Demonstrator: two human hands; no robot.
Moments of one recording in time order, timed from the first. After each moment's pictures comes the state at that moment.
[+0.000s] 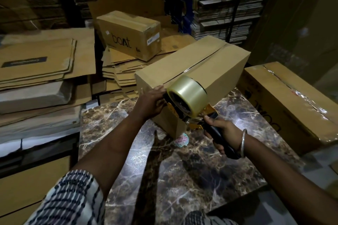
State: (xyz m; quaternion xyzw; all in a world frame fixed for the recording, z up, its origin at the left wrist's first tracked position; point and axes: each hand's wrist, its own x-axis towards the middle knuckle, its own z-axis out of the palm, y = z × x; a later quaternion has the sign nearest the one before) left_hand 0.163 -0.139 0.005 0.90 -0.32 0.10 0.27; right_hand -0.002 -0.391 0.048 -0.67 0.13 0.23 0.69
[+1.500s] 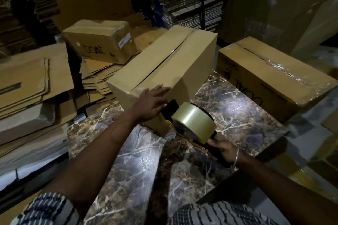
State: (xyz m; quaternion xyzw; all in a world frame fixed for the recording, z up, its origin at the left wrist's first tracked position) left_hand 0.154 -0.210 0.017 0.87 -0.47 -0.07 0.14; right_hand -0.076 -0.433 -0.064 -0.48 0.07 0.11 0.87
